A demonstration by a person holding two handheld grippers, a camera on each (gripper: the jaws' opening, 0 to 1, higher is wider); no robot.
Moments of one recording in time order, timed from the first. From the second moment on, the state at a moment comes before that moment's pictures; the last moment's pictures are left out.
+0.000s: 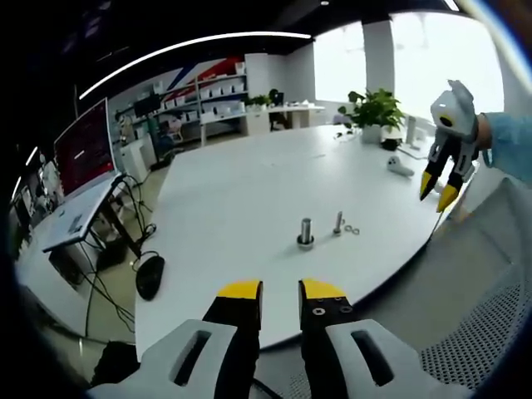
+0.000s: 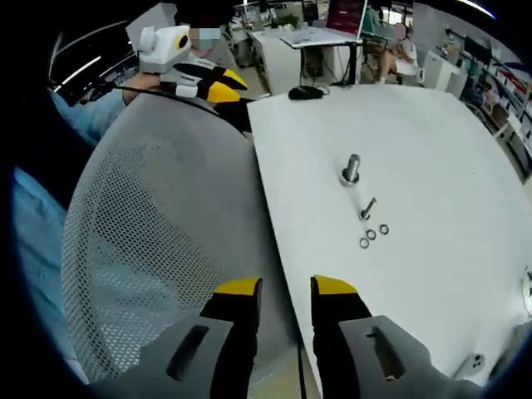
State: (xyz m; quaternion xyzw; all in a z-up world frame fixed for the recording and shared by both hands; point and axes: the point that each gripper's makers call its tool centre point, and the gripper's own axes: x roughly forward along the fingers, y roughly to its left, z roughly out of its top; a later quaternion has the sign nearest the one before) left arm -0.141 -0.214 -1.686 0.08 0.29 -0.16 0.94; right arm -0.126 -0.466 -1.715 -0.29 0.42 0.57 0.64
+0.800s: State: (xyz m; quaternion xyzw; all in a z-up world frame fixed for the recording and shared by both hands) left arm -0.140 -0.212 -1.687 0.08 0.29 -0.15 0.94; right arm -0.068 -0.443 -1.767 -0.33 0.44 0.56 0.62
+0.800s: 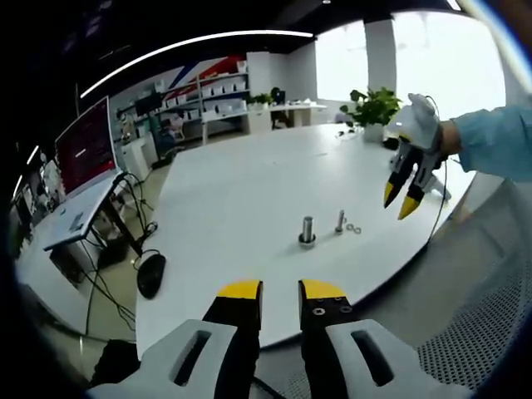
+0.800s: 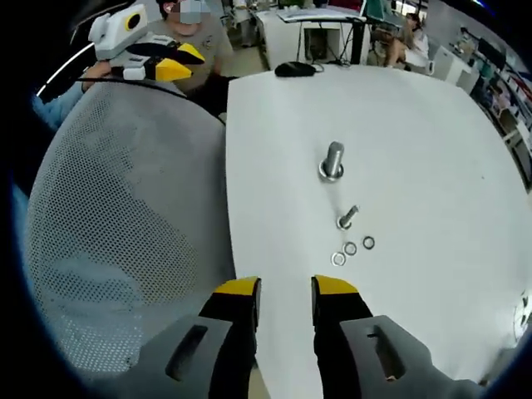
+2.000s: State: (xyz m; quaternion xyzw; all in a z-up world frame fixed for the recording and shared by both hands) left arm -0.140 -0.211 -1.686 0.08 0.29 -0.15 0.94; right arm -0.052 -0.447 -1.834 -0.36 0.49 0.55 0.57
